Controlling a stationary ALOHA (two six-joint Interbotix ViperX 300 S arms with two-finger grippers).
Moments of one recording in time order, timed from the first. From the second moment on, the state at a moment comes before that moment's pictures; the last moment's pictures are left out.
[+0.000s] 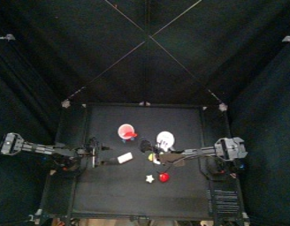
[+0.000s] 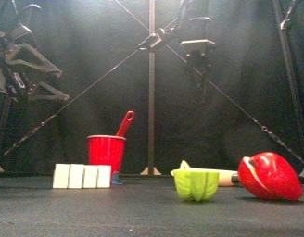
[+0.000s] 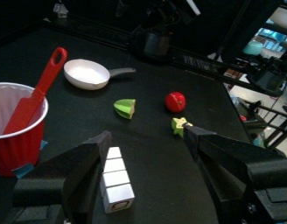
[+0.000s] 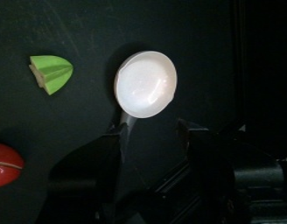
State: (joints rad) left arm -0.03 -0.76 1.39 -0.23 -0.49 -0.06; right arm 0.14 0.05 0.18 -0.58 1.33 0.63
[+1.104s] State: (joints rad) left arm -0.03 -0.76 1.39 -0.23 -0.49 -0.06; right arm 0.05 -0.26 0.83 -0.99 0.17 1.20
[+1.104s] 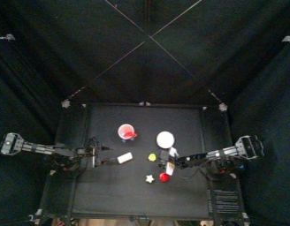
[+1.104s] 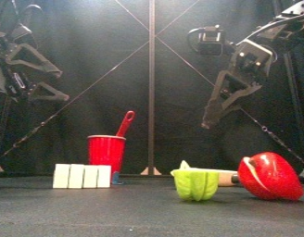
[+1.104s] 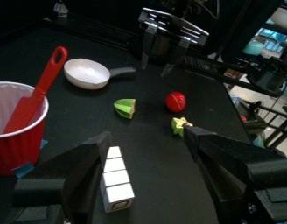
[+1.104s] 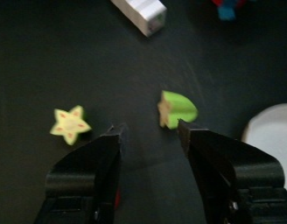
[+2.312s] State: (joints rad) left arm -0.03 -0.76 1.39 -0.23 -0.49 -0.06; right arm -0.03 0.10 0.72 -1.03 0.19 1.19
